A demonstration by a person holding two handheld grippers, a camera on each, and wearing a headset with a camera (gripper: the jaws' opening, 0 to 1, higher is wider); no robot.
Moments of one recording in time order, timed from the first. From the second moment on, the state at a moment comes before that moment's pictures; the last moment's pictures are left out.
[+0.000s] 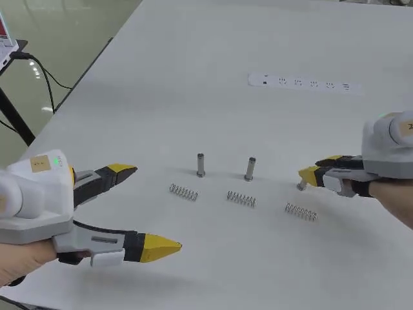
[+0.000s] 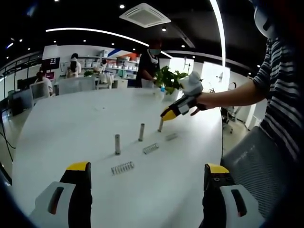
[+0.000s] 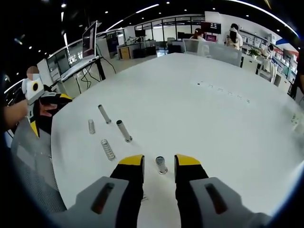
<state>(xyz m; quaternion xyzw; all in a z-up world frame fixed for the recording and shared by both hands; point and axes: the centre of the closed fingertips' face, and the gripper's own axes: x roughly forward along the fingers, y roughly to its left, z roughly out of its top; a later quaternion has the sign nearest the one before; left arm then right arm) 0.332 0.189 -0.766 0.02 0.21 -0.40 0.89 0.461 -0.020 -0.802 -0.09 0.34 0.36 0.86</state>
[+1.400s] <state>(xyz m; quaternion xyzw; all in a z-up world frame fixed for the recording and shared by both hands) 0.336 0.193 -0.764 0.02 0.20 -0.40 0.89 0.428 -0.028 -0.790 -0.13 0.34 0.42 0.83</state>
